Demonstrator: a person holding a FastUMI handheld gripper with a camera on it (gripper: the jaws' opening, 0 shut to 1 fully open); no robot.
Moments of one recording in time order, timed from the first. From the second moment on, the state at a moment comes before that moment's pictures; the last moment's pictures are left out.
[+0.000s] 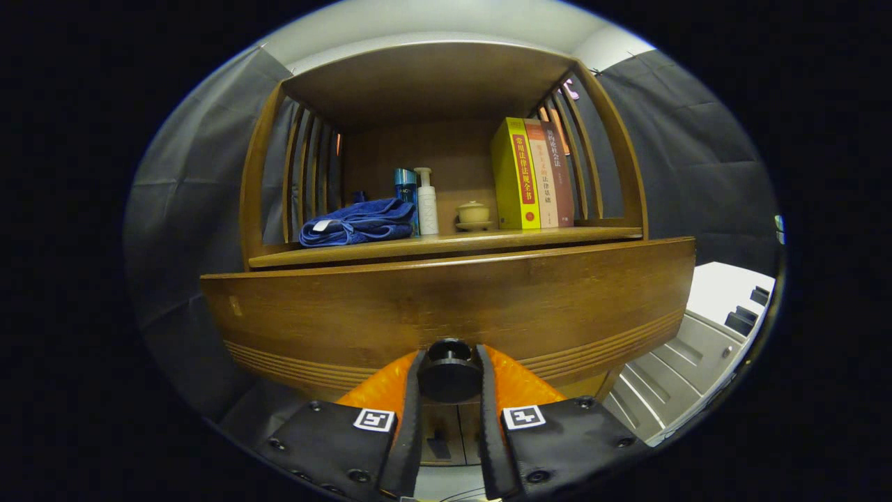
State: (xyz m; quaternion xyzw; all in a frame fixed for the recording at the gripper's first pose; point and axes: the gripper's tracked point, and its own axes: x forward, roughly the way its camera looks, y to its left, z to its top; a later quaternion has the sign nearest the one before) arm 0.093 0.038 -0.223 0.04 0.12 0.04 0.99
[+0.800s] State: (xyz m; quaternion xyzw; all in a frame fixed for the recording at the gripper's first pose) arm 0.034 0.031 -0.226 0.05 0.12 0.04 0.99
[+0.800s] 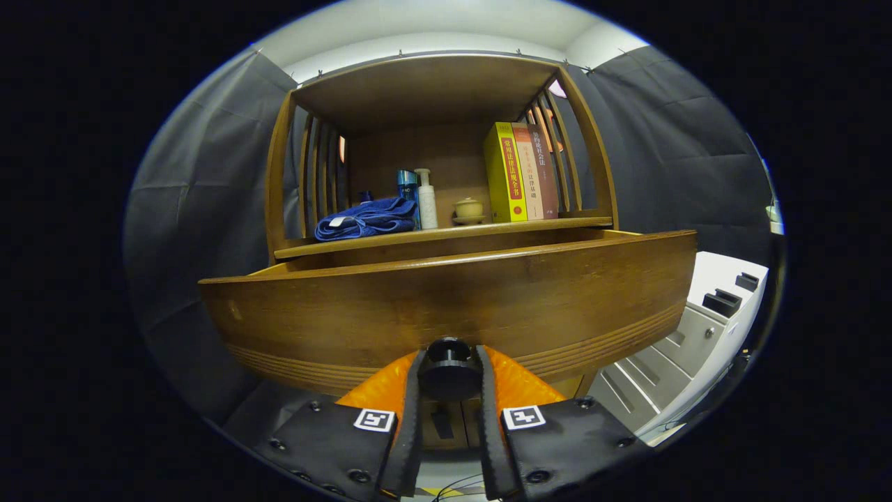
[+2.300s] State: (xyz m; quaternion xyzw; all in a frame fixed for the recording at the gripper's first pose) arm 0.185 0.023 -0.228 -0.03 0.49 0.07 0.87
